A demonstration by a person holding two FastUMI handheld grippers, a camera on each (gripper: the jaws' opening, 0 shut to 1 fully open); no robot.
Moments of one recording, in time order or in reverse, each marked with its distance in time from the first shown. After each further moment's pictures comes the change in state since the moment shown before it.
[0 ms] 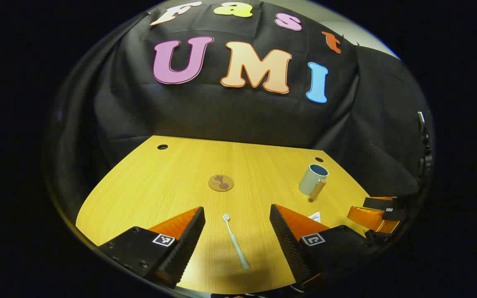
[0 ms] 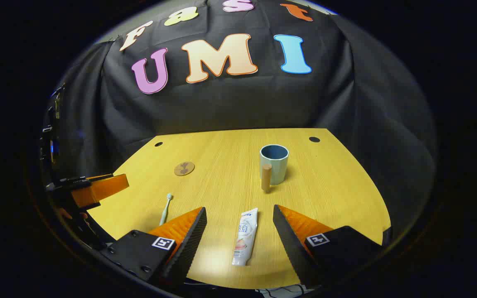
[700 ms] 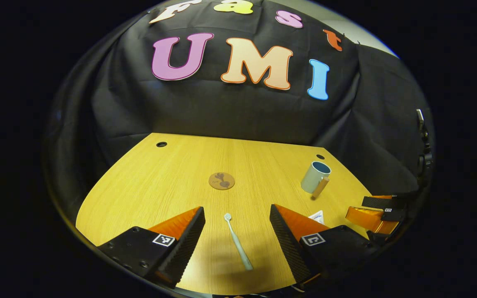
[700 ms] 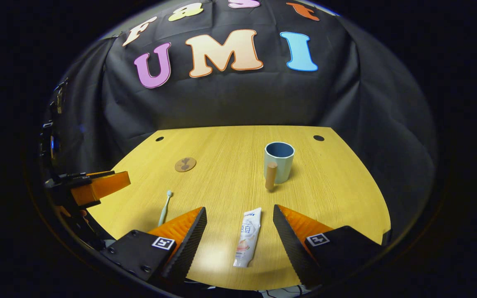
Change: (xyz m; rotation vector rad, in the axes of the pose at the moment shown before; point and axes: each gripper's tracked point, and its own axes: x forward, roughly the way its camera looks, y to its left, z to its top) left arm 0.007 0.006 -0.007 0.001 0.031 -0.005; right arm 0.007 0.004 -0.005 -0.027 0.033 0.003
